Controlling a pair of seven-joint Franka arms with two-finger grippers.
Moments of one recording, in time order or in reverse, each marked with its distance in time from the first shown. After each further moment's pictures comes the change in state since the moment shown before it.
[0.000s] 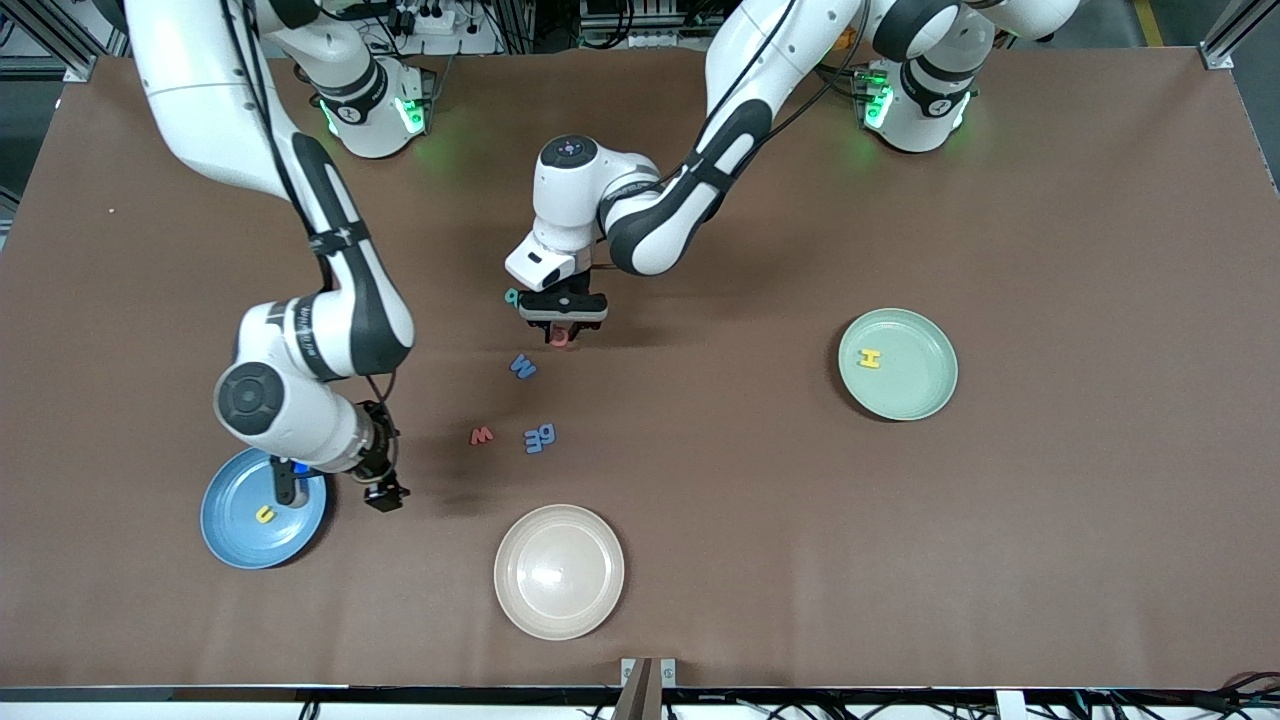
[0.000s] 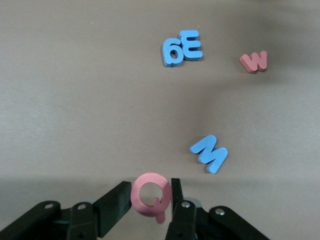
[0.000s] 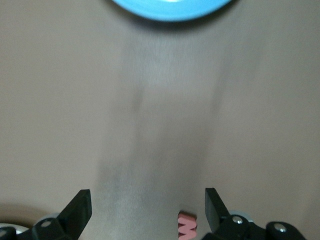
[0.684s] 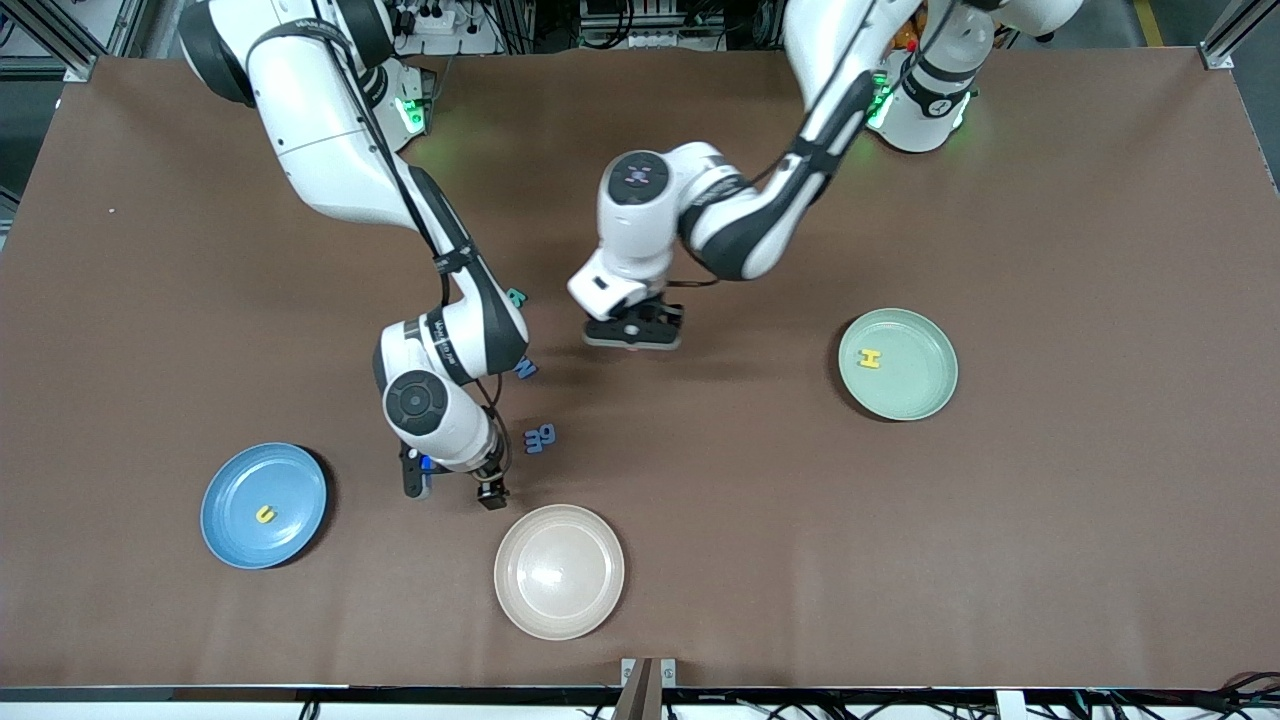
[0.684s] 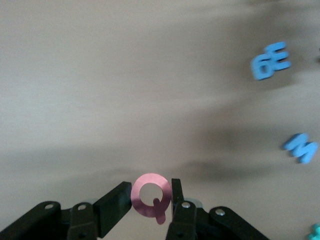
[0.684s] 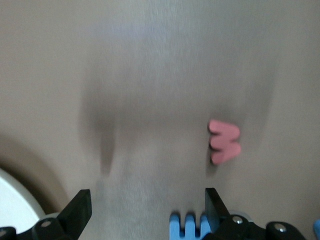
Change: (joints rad) left arm 0.202 -0.310 -0.002 -0.294 -0.260 -0.167 0.545; right arm 0.166 0.190 0.002 0.147 0.032 0.063 0.222
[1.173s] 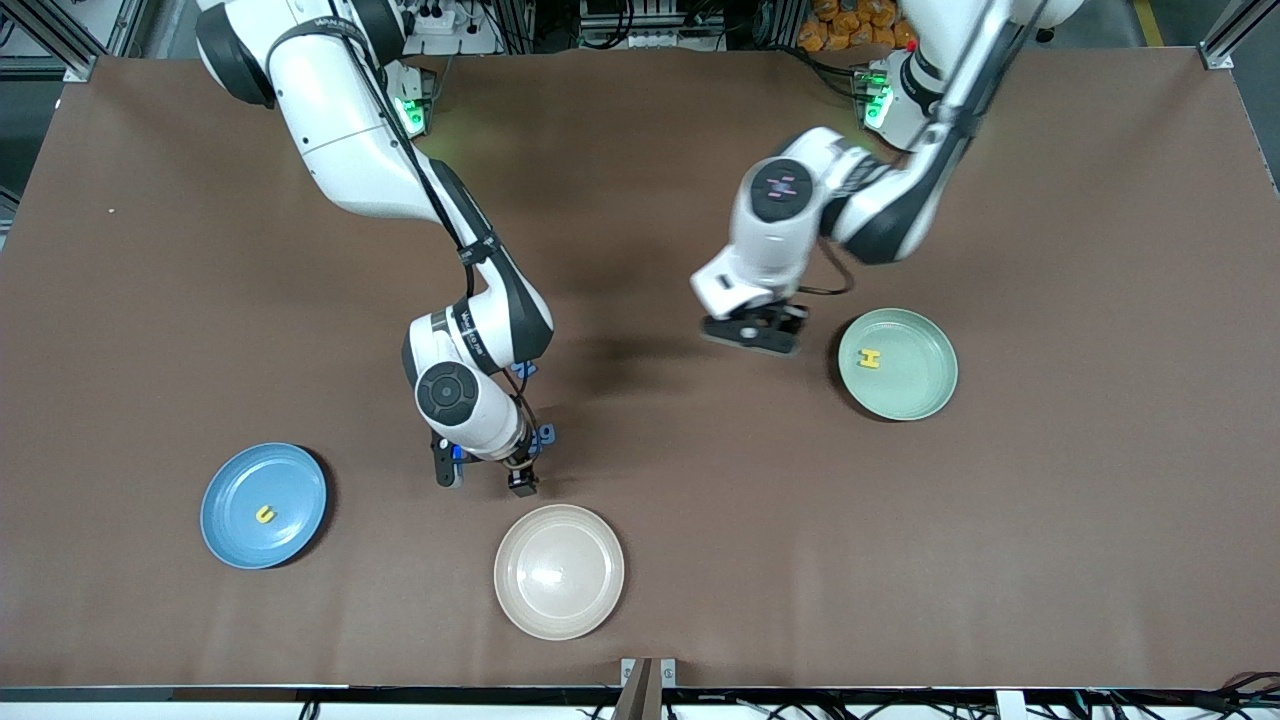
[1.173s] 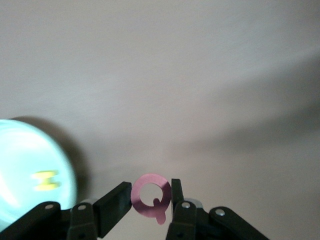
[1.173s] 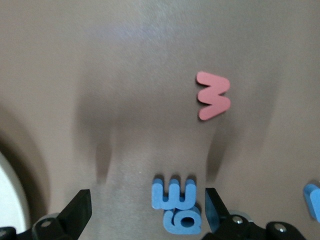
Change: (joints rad) left arm 0.217 -0.283 0.002 -0.348 -0.033 -0.073 0.459; right arm 0.027 0.008 0.022 -0.004 0.018 -0.007 0.000
